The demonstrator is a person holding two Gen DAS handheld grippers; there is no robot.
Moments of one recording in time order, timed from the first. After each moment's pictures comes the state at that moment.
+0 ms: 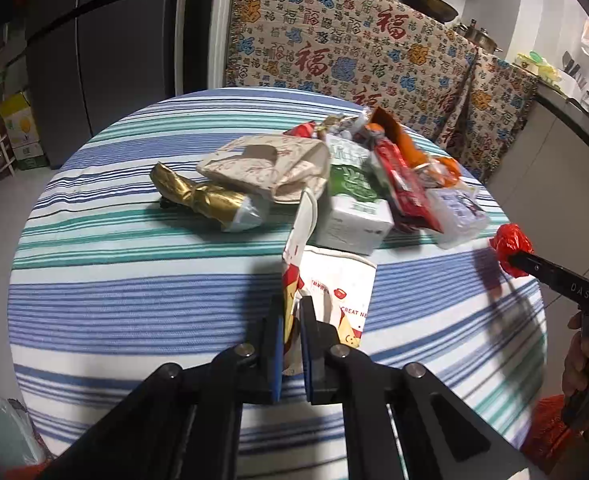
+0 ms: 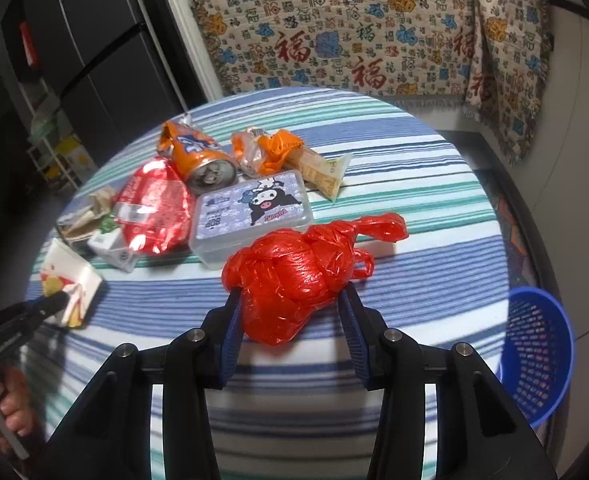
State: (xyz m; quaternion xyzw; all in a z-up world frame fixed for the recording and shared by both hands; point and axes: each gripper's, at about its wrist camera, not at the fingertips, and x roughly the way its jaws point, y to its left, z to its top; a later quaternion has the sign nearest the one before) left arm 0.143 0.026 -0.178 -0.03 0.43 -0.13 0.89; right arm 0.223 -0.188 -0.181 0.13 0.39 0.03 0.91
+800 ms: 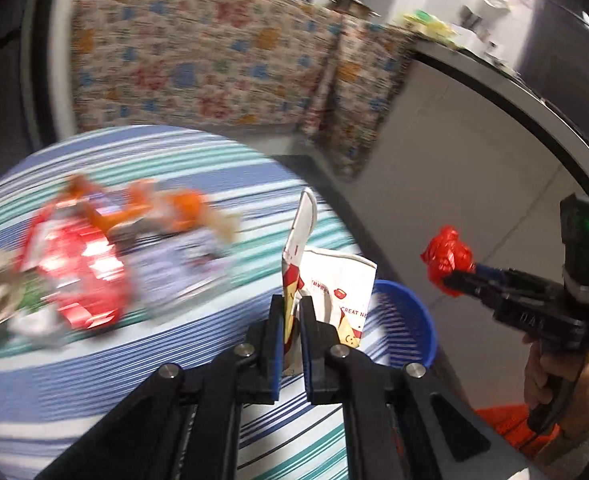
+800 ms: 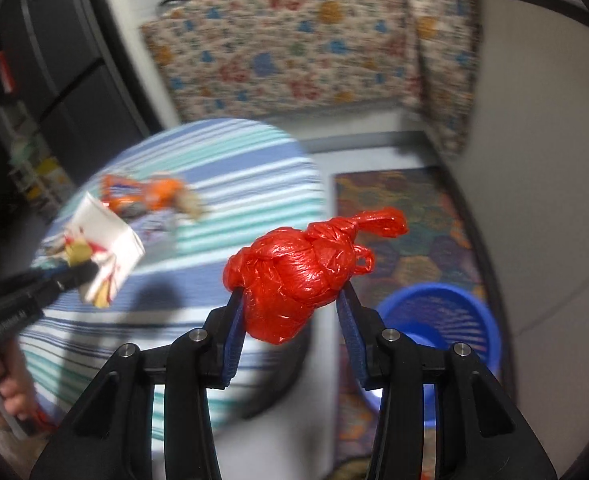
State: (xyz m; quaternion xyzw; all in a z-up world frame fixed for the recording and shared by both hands) left arm 0.154 -0.225 -0.131 0.00 0.42 -0.32 0.85; right arm 0.152 -0.341 -0.144 0.14 0.40 -0.04 0.91
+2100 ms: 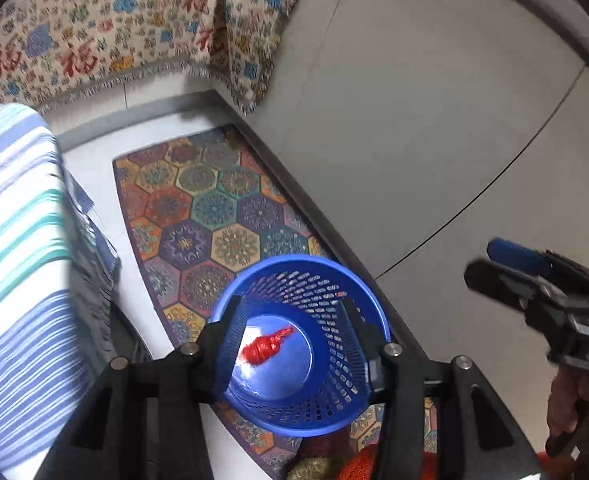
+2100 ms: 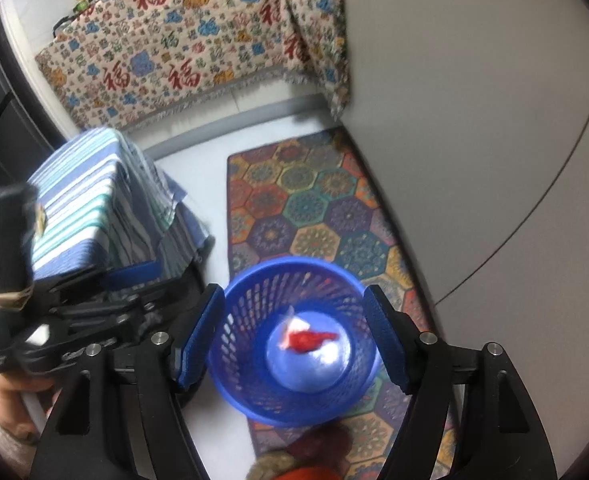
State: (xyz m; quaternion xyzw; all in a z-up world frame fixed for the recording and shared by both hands) left arm 0.173 -0.461 -0.243 0.07 0.48 -0.40 0.78; right arm 0.107 -0.510 -0.207 0.19 0.42 -0.14 0.87
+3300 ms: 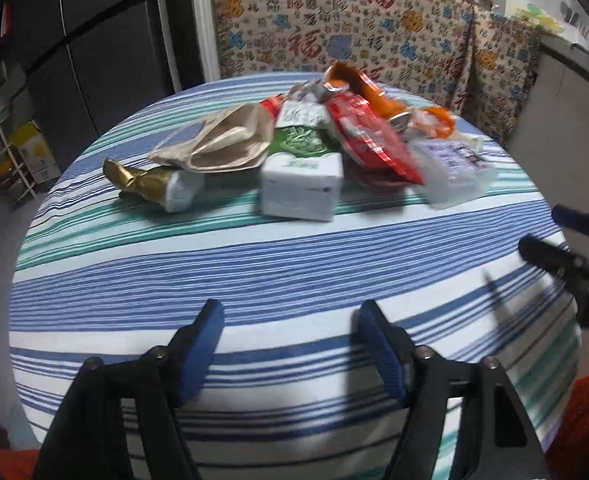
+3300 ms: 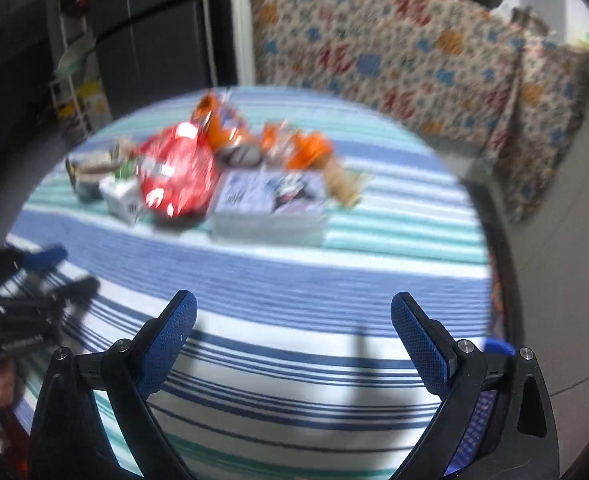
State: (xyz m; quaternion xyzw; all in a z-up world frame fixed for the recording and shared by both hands) left arm 0.140 -0.028 -0.212 0.04 0.44 -0.08 0.89; right arm 0.230 -0.157 -0.171 0.01 0.40 0.05 0.92
